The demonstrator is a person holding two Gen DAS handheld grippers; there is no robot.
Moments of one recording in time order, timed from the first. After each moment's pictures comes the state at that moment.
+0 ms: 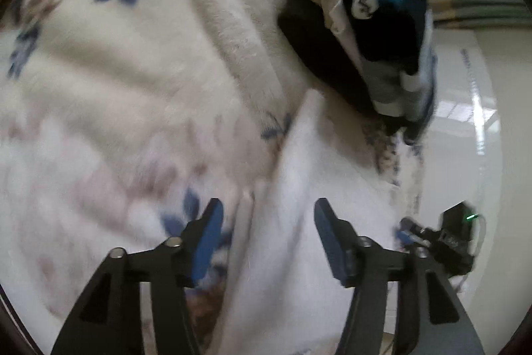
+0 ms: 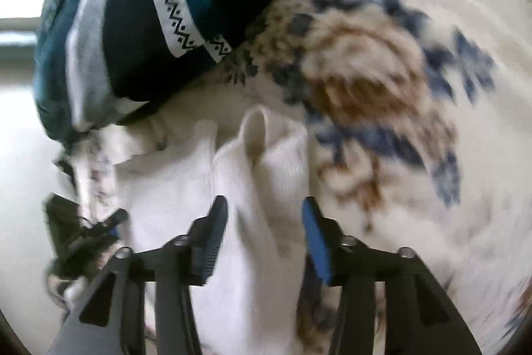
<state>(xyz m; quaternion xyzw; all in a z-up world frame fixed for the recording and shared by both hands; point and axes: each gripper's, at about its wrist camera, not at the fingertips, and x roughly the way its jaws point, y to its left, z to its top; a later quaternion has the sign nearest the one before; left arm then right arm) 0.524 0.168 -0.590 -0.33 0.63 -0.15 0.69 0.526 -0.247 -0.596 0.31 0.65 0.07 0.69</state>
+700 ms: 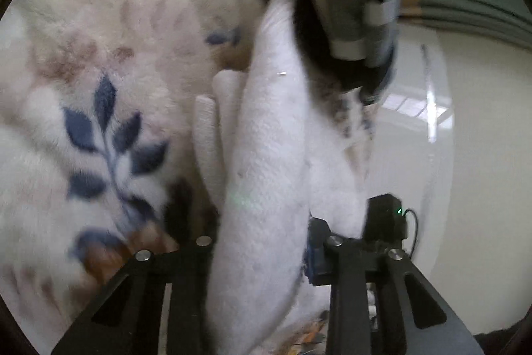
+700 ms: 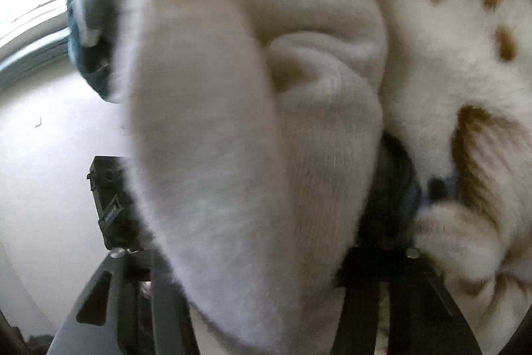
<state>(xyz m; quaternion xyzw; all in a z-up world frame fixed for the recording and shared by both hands) 0.484 0.122 -0.598 -0.42 0.61 -0.24 0.63 0.458 -0.173 -0.663 0.41 0.68 0.21 0.57</state>
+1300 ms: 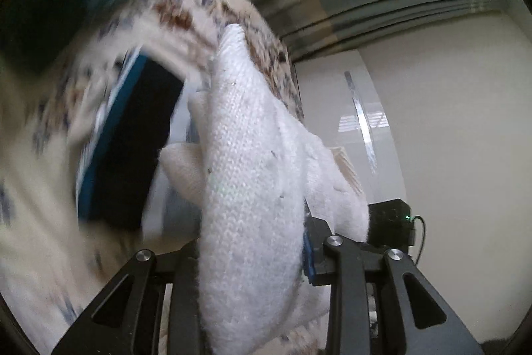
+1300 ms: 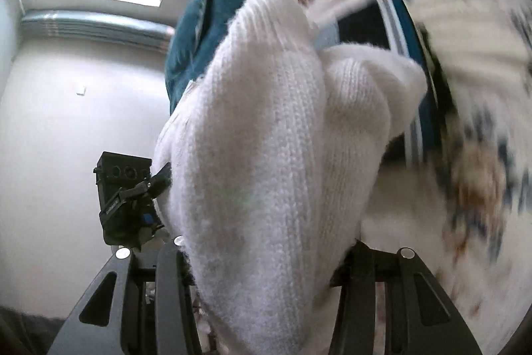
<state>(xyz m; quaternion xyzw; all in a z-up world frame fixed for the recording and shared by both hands) 0.666 0.110 -0.369 -0.36 0.48 -0.31 0.74 0.600 -0.182 -0.393 0.35 0.54 0.28 0.71</state>
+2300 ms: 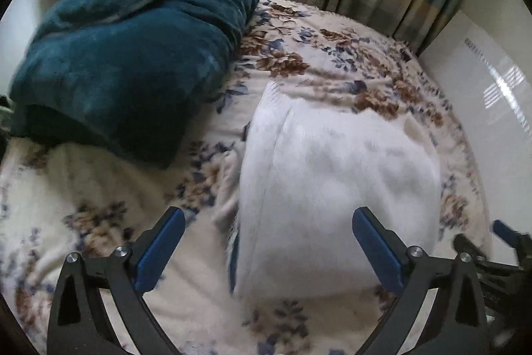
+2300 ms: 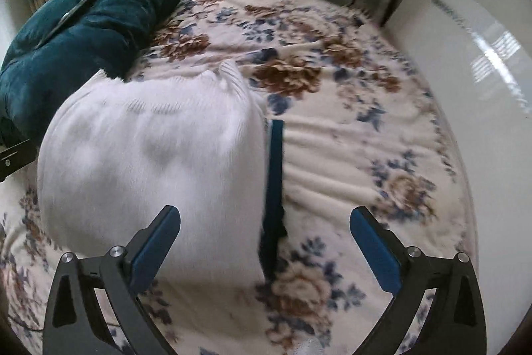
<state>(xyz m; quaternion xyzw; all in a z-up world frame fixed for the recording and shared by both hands) 0.660 0.072 -0.380 -0.06 0.48 -0.03 0.87 0.651 -0.123 -0.374 -0.04 0.50 -0.07 0.86</state>
